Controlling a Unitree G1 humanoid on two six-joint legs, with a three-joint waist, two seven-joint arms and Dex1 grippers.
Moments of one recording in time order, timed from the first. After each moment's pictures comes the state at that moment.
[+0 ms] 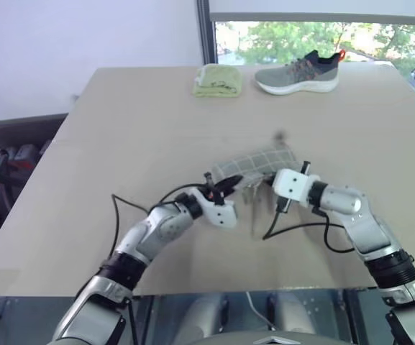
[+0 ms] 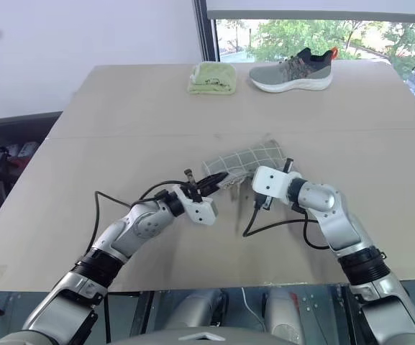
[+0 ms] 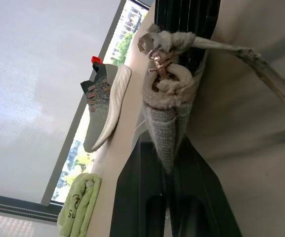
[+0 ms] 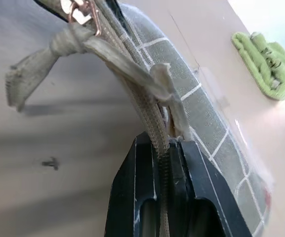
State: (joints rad) left arm -0.38 0.48 -0.36 0.24 0.63 -0.62 -0.17; right arm -0.34 -0.52 0.25 -0.08 -0.17 0.04 0.75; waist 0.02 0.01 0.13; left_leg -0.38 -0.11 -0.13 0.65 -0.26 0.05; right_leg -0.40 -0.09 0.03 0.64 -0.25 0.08
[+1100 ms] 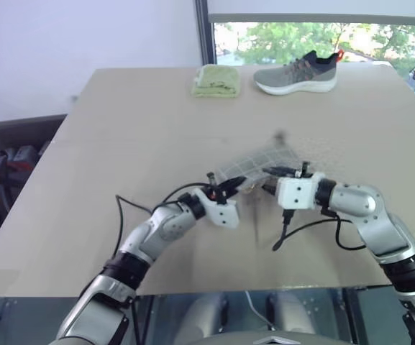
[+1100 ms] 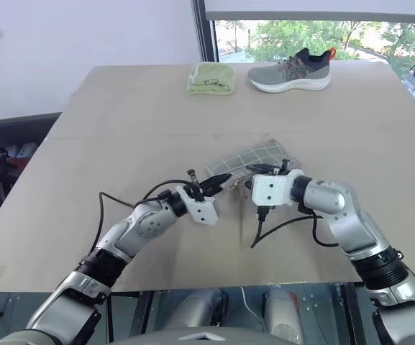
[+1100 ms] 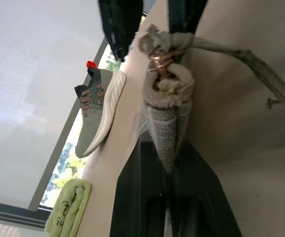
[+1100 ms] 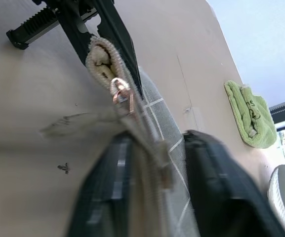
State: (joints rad) left arm -0.39 0.46 -0.37 0.26 0.59 -0.62 -0.20; right arm -0.36 -0.62 0.27 -0.21 -0.21 -0.08 0.78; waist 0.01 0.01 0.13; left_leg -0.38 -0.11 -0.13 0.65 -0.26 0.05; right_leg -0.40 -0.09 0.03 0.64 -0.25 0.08
